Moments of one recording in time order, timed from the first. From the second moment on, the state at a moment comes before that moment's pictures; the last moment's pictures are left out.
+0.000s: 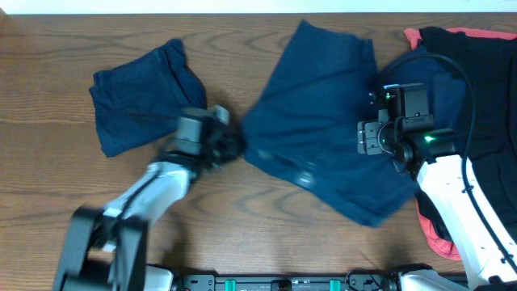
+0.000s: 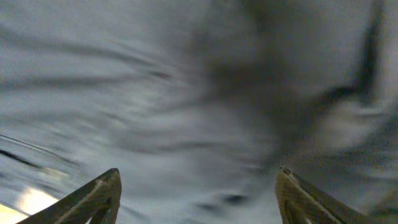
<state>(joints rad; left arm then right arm) -0.22 1.54 0.68 0.00 0.48 -0.63 0.16 1.35 1.01 -0.70 0.08 0.05</state>
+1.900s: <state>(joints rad) 0.28 1.84 0.80 0.23 0.10 -0.32 0.11 1.35 1.01 -0.75 0.09 0.05</state>
